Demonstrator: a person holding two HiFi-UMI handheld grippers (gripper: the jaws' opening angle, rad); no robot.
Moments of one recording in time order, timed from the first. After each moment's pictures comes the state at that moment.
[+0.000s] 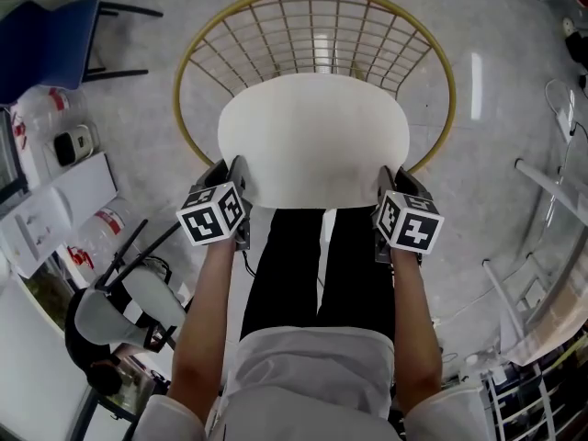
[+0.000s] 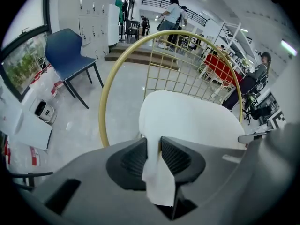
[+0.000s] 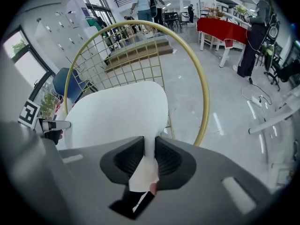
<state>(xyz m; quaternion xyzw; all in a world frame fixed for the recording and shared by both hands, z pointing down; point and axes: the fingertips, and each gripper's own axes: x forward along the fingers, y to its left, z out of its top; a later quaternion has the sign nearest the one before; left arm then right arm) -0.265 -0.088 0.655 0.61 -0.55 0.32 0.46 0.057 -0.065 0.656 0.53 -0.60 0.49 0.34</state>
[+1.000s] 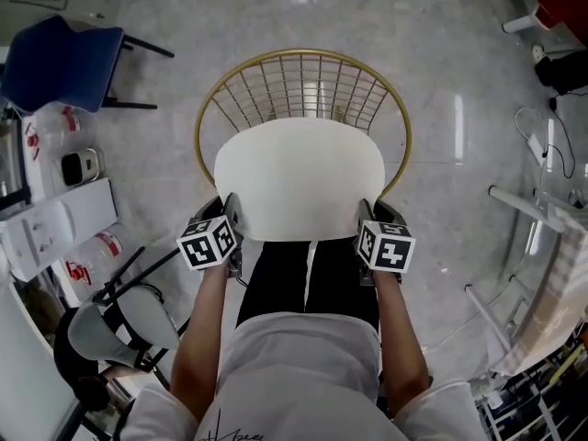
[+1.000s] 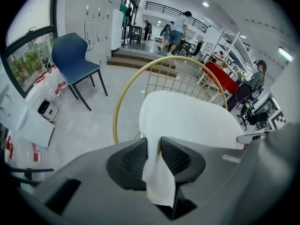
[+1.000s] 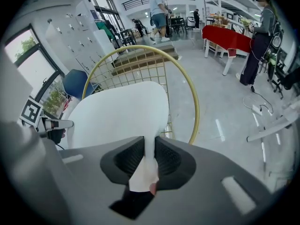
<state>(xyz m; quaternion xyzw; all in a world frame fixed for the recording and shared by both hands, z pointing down) -0.269 -0.065 0.573 0.62 -0.56 0.29 0.46 0.054 -0.054 0.570 0.51 -0.64 0.47 0.34</state>
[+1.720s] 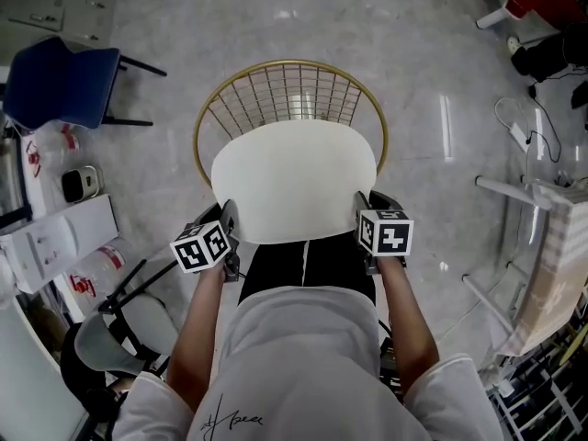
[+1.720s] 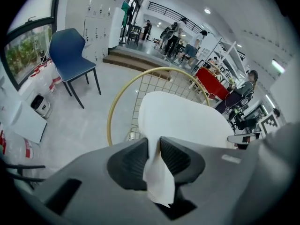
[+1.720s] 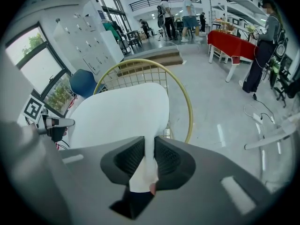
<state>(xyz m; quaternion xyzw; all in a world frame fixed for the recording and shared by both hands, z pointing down) -0.252 -0.054 0.516 0.64 -0.53 0.25 0.49 0.069 -0.056 0.511 0.50 -0.66 0.45 0.34</state>
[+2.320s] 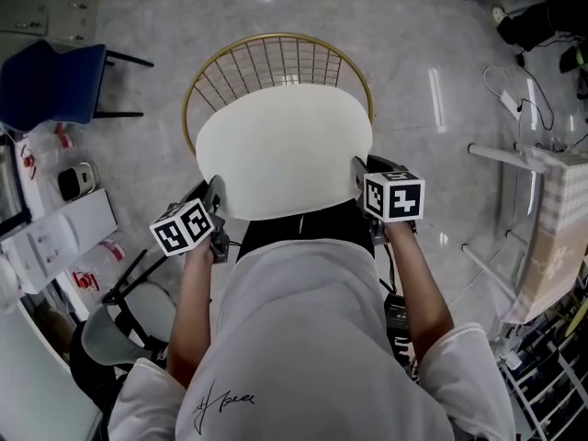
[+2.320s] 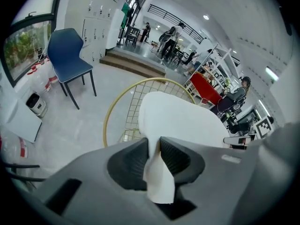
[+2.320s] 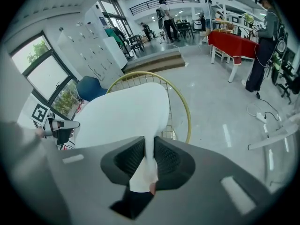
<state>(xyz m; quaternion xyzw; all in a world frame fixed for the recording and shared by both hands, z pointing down) -0.245 -0.051 0.467 0.66 -0.51 0.22 0.50 0.078 -0.052 0.460 0.48 -0.68 0.46 0.31</state>
